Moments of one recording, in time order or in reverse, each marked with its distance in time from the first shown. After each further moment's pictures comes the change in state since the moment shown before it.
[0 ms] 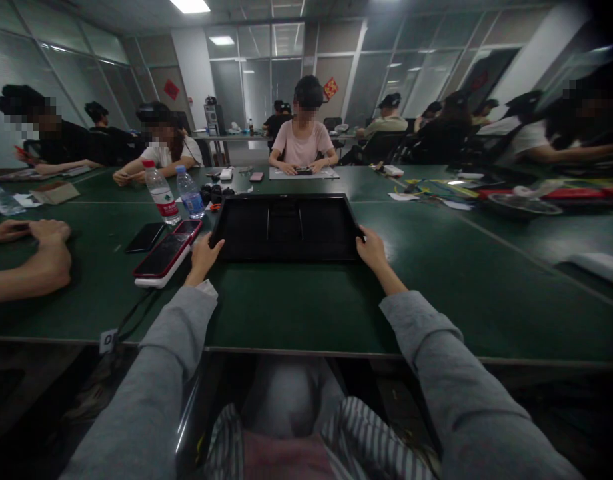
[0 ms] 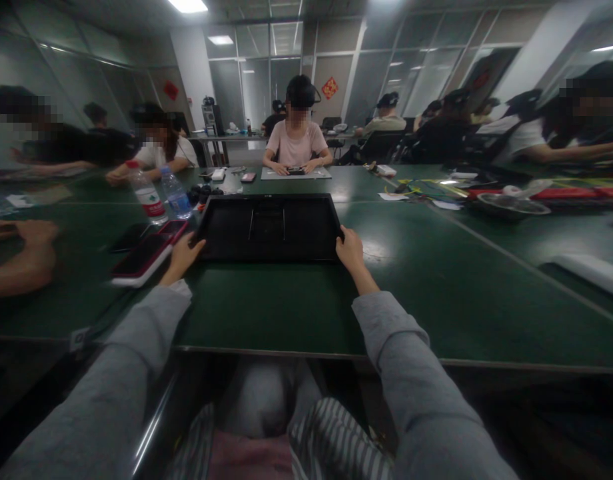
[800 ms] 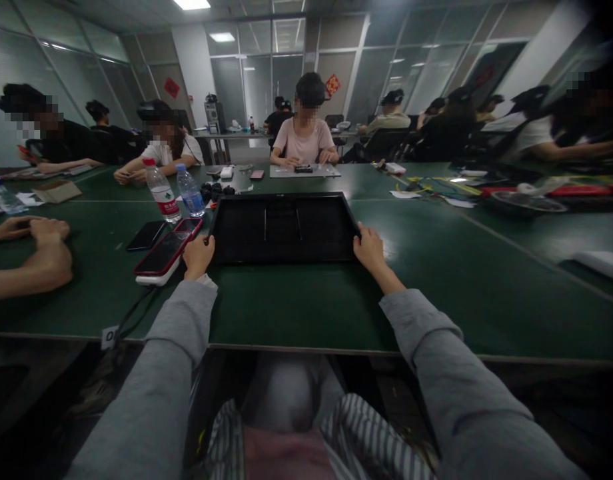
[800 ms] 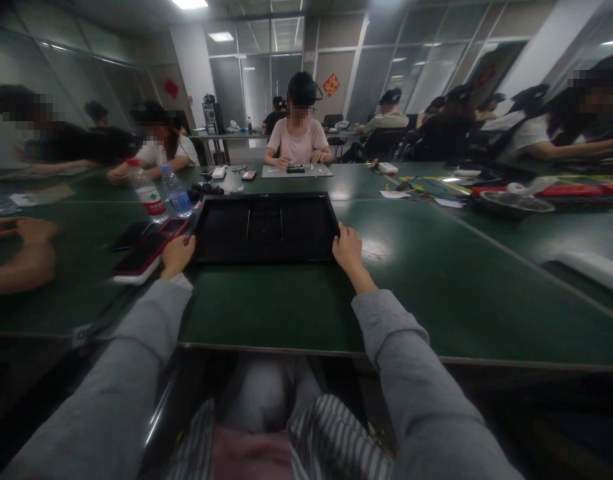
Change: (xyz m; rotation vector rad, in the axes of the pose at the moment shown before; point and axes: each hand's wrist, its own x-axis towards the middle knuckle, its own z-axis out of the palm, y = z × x) left_hand -0.002 -0.002 -0.011 0.230 0.048 -0.113; right_hand -0.018 -0.026 -0.006 -0.137 -0.019 -0.023
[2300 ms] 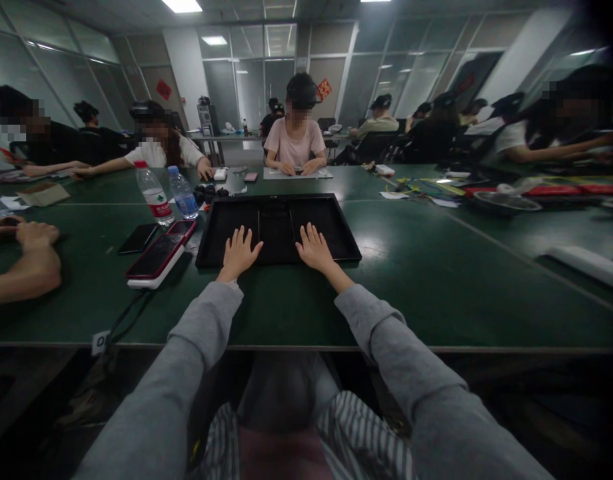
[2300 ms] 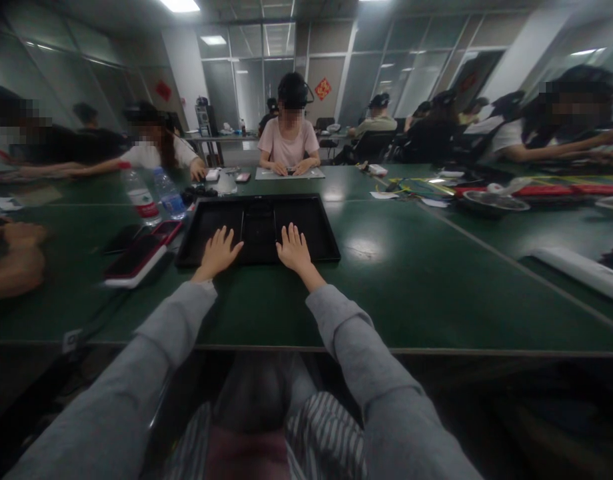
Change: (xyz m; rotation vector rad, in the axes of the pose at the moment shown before) left_hand -0.053 0.106 0.046 0.293 -0.280 0.443; right_hand -0.030 -0.131 0.033 -0.280 -0.440 -0.187
